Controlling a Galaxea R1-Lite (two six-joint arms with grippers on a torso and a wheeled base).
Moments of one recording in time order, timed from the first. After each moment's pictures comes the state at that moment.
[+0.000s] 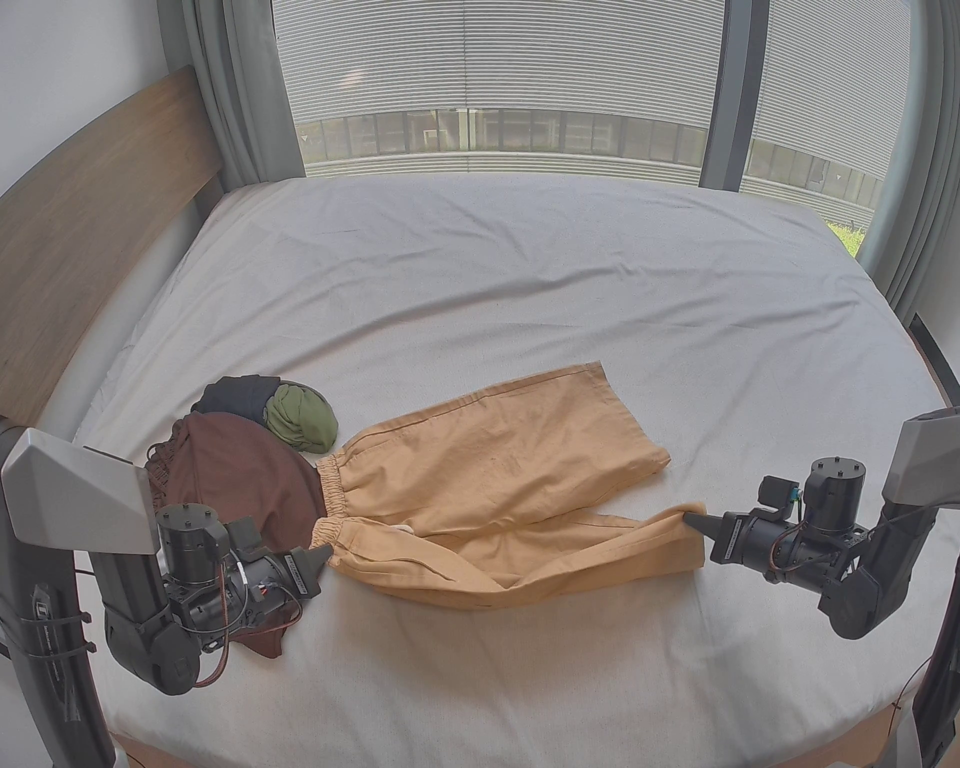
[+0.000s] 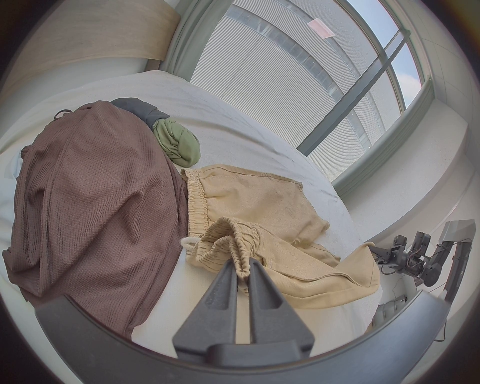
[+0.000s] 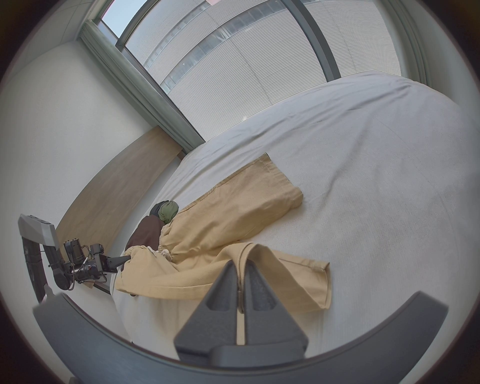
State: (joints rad) left arm -0.21 2.25 -0.29 -1.55 -0.24 -0.46; right arm 0.19 2.14 -0.37 -1.38 0.34 0.38
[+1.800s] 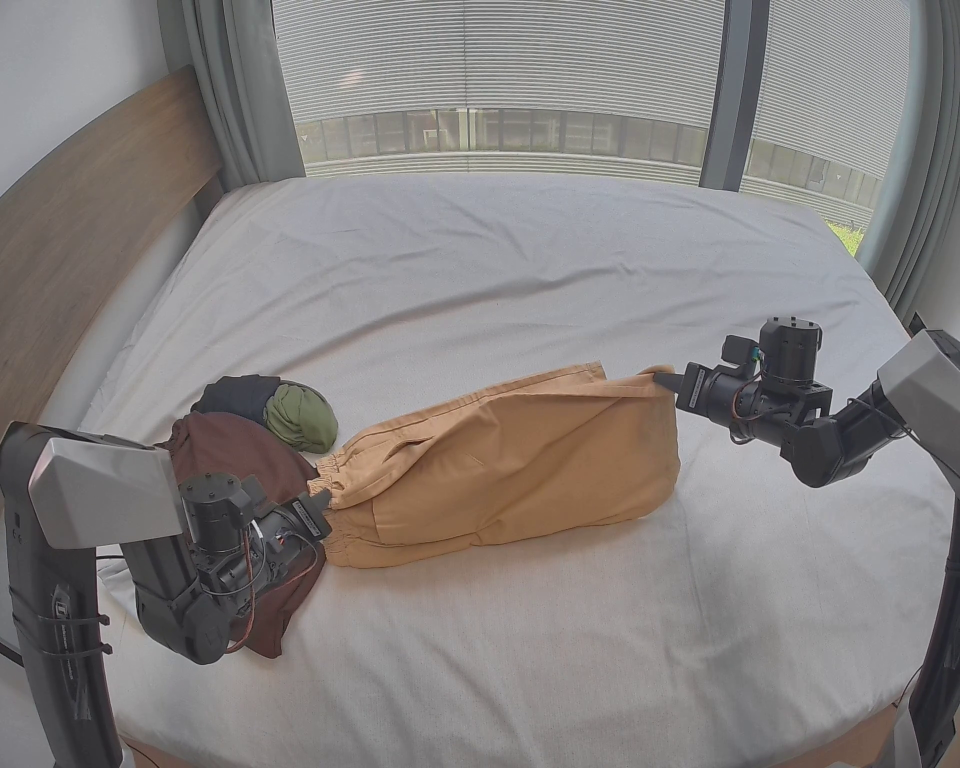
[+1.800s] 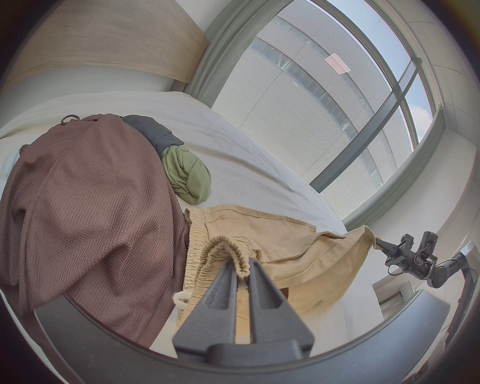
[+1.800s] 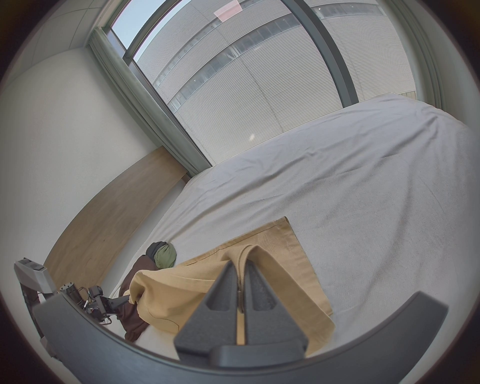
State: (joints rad) left arm -0.22 2.32 -0.51 -1.55 -0.06 -0.60; right arm 0.17 2.19 -1.16 -0.78 0.35 0.38
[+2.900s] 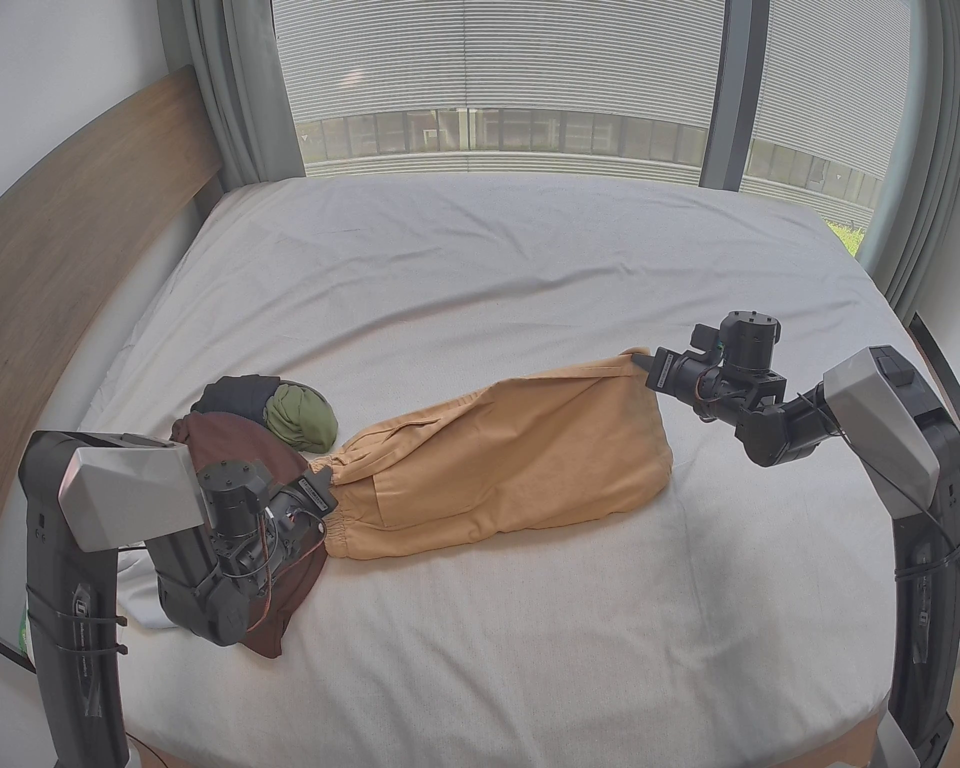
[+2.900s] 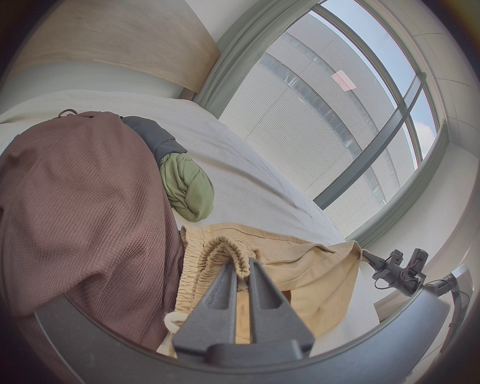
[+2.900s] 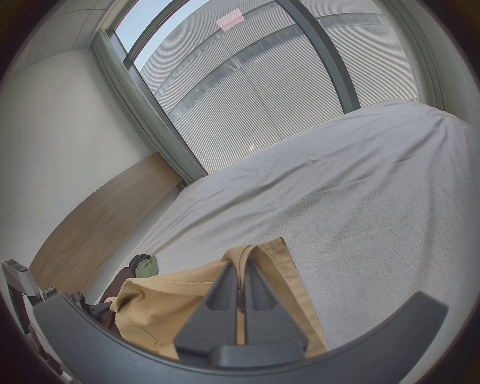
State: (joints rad) left arm -0.22 2.40 -0.67 -1.54 0.01 -0.66; right arm 0.17 2.45 -1.56 -0.72 0.32 0.38
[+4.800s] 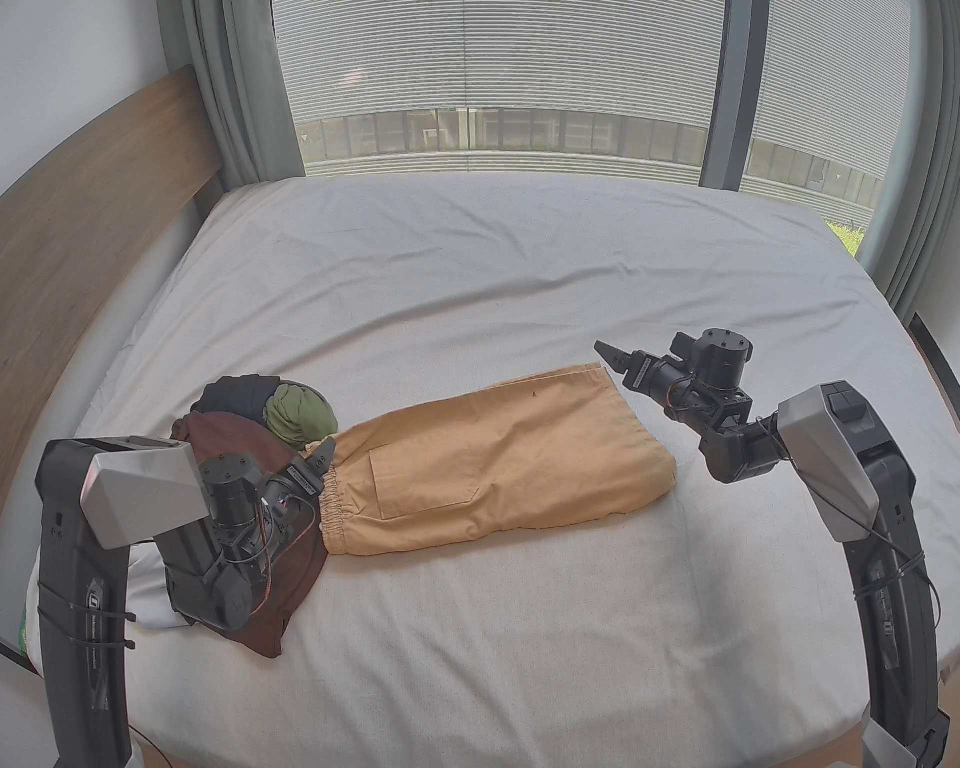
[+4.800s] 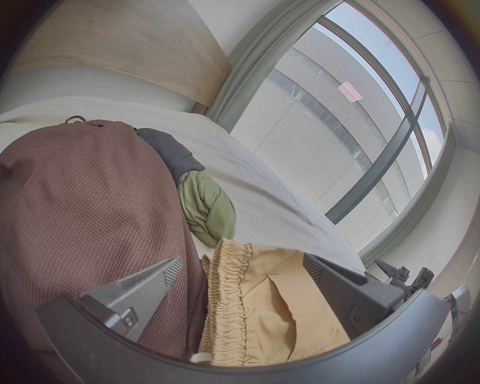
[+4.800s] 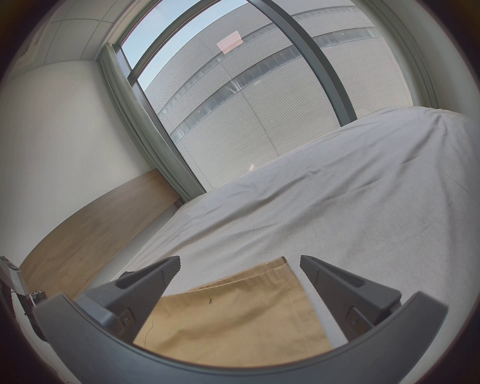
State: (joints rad) left arm -0.16 2.48 -0.80 -1.54 0.06 -0.67; right arm 0.19 2.67 -1.81 -0.84 0.24 0.43
